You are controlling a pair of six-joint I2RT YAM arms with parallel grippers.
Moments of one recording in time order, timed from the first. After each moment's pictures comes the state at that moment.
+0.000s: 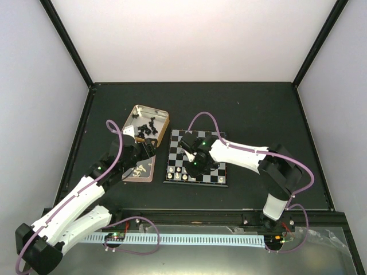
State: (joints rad) left arm -0.54 0.79 0.63 -0.40 -0.11 -0.75; right arm 0.94 1.76 1.20 -0.83 -0.16 0.38
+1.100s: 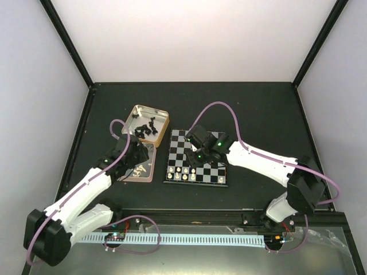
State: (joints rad) left arm -0.46 0.89 0.60 -0.48 -0.15 -0.78; right arm 0.94 1.53 1.17 -0.71 -0.02 0.45
